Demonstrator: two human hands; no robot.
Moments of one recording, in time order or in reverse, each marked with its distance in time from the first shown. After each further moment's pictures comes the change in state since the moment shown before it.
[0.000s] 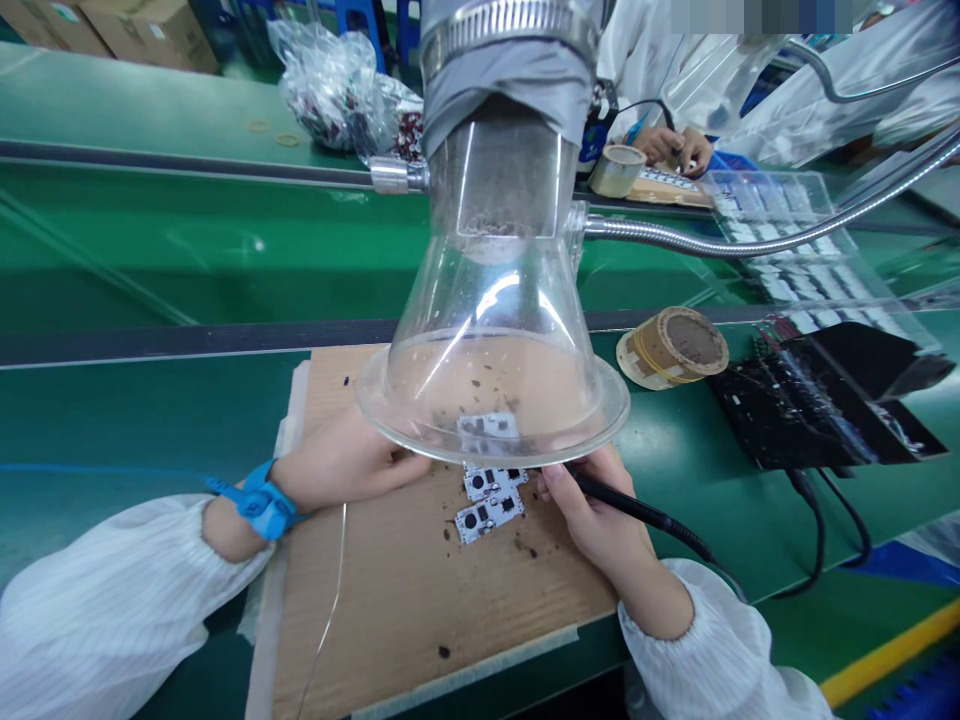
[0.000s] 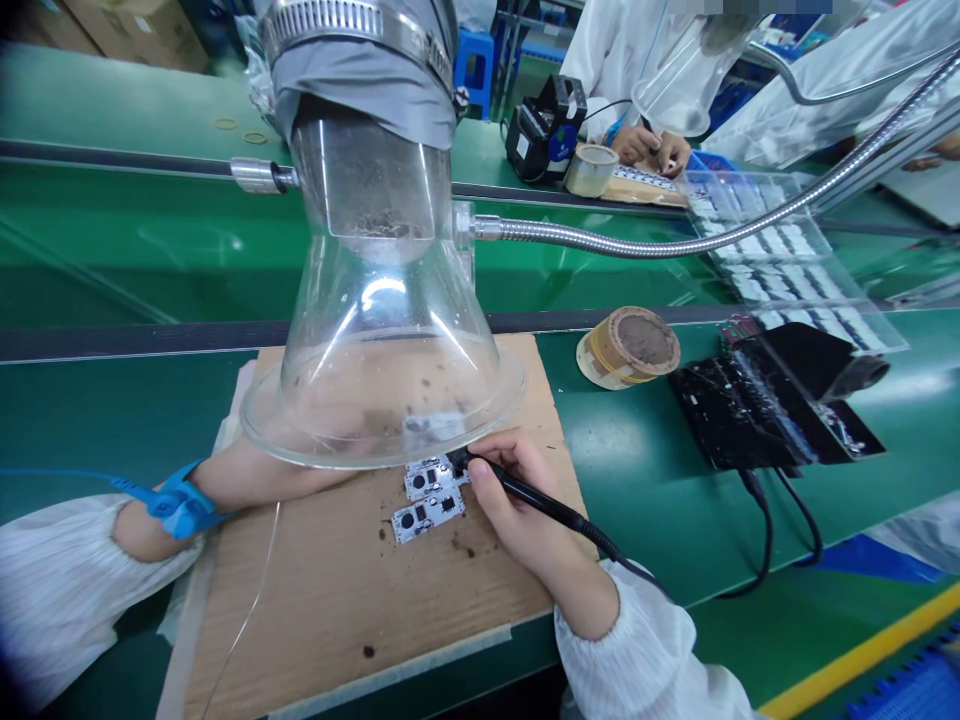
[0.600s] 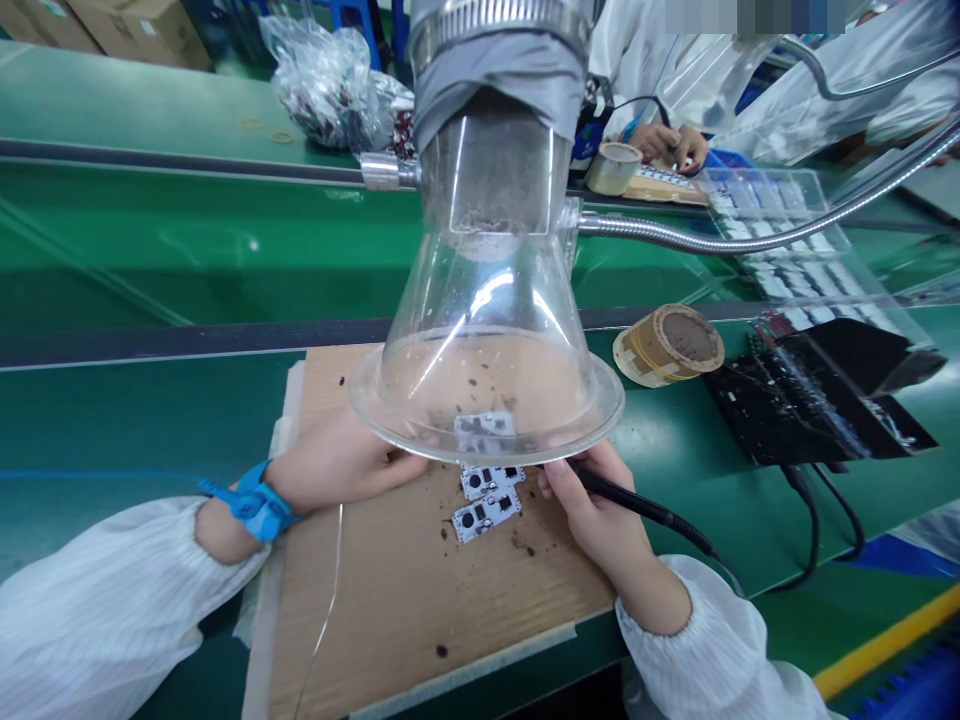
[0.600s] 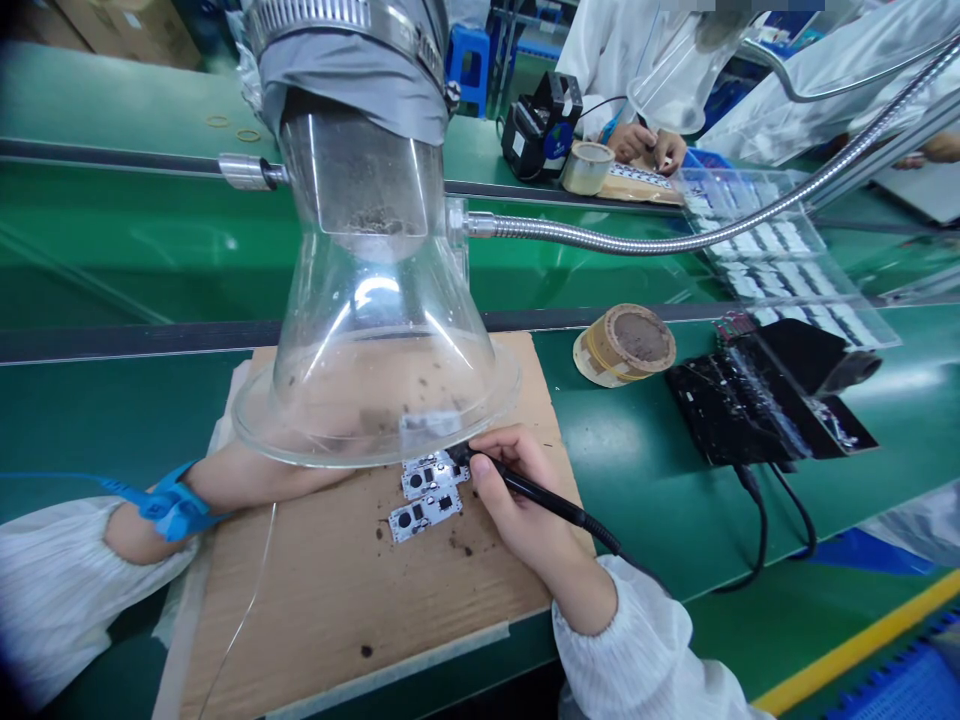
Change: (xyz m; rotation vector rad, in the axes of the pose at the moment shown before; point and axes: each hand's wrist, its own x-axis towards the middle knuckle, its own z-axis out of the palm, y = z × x) left_hand -0.002 -0.002 0.002 -0.145 -0.227 -0.189; right_hand -0.005 0.008 -0.002 0.041 0.010 0.056
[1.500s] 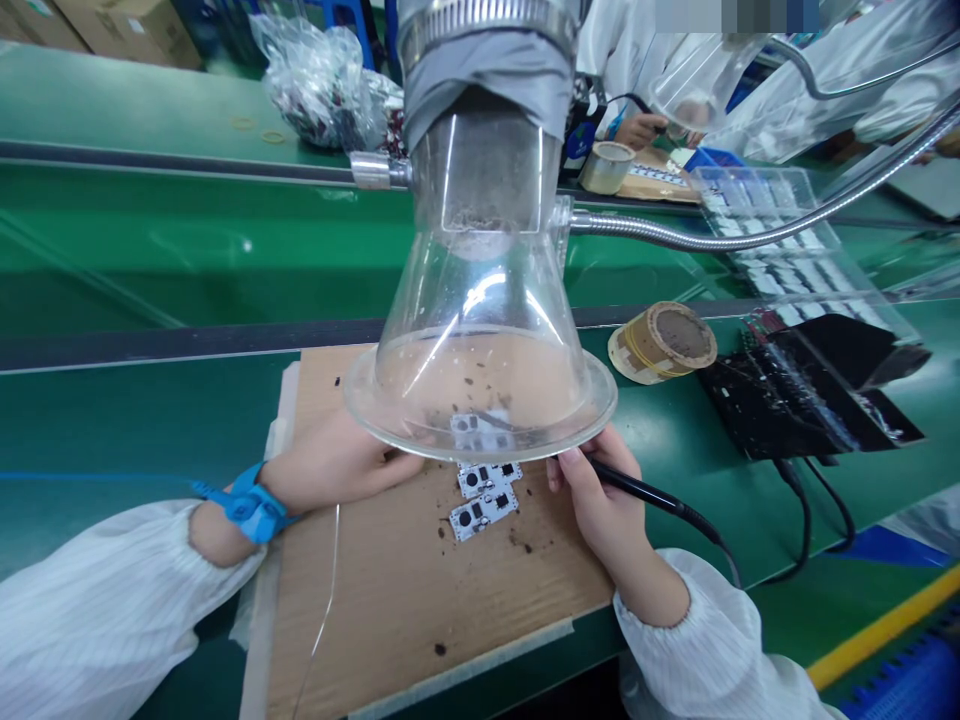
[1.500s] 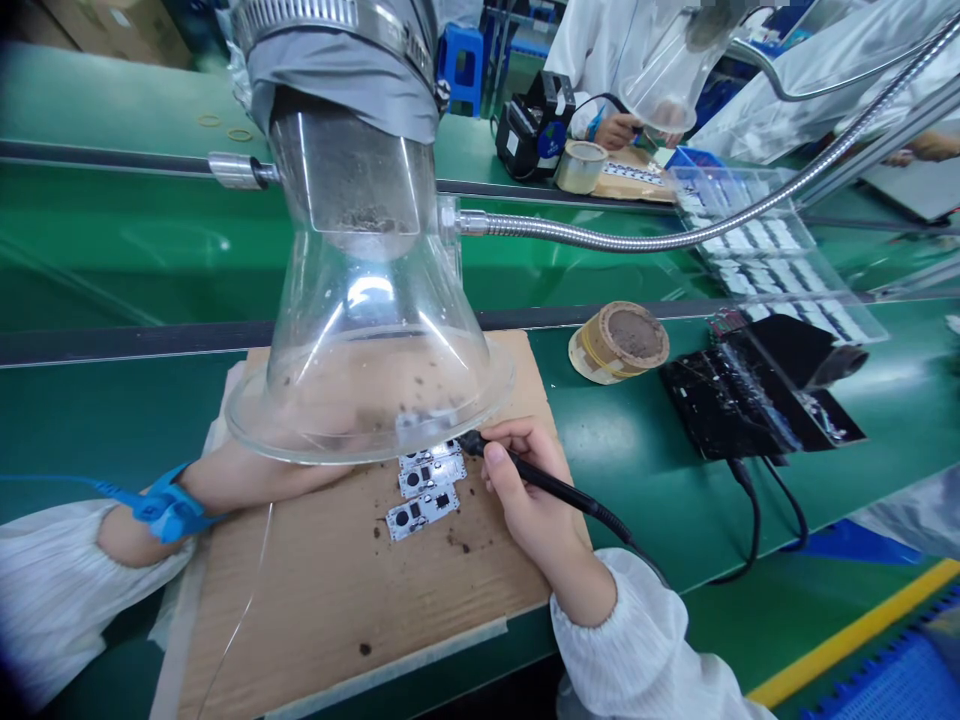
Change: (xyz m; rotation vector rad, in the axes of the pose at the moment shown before) left_hand 0.000 0.002 -0.002 0.038 0.029 0.024; right_hand -0.001 0.007 -0.002 0.128 0.093 0.058
